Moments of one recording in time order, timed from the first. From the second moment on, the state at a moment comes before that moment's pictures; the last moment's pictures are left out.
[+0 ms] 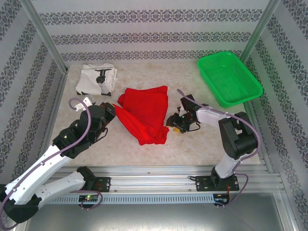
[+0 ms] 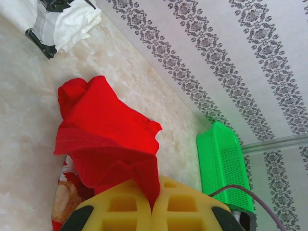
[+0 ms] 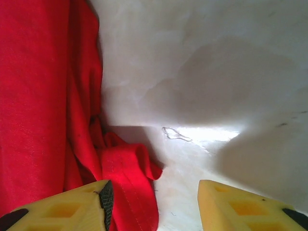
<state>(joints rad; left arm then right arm) -0.70 0.83 0.99 -0.62 -0.49 -1.19 0.37 1.72 0.94 -0.46 -0.54 0.72</state>
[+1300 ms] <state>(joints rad) -0.36 0.96 1.36 -0.68 -0.25 -0.87 0.01 1.45 1.56 -0.87 -0.46 0.40</state>
